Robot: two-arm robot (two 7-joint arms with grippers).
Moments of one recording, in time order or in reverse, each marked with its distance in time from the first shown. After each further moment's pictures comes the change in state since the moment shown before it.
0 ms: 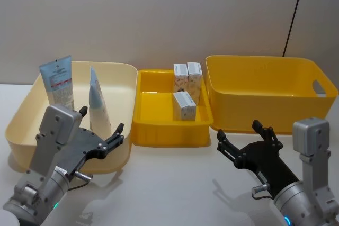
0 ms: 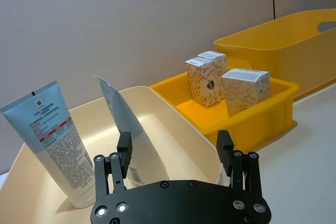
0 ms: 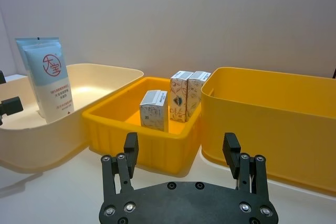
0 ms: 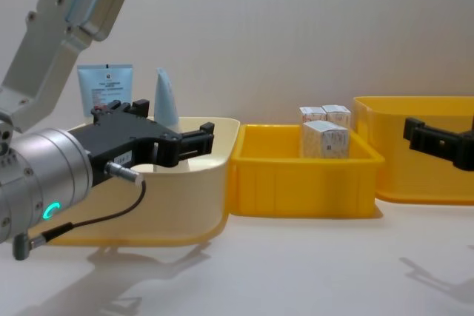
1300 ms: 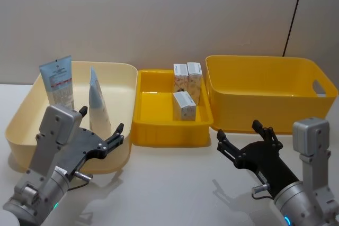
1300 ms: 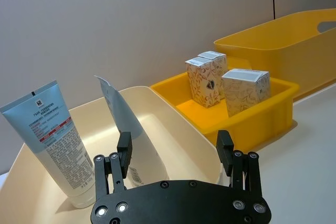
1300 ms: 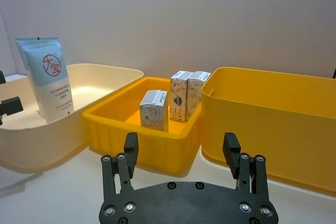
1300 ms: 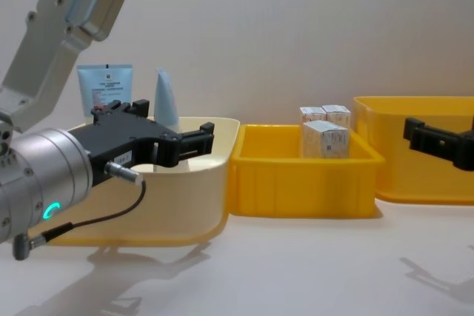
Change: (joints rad) left arm 0.000 0.000 0.000 0.000 0.000 0.000 0.000; right arm 0.000 0.000 0.000 0.000 0.000 0.000 0.000
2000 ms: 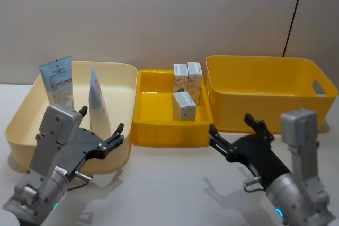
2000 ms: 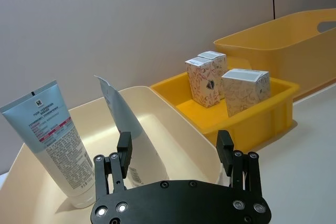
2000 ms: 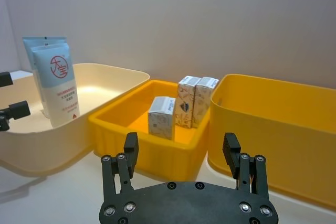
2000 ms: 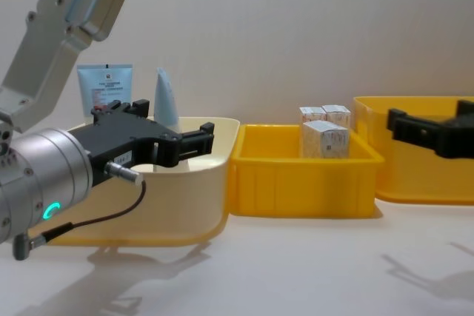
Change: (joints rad) left arm 0.000 0.000 0.000 0.000 0.000 0.000 0.000; right arm 0.034 -0.005 -0.023 -0.005 -0.030 0.033 -0.001
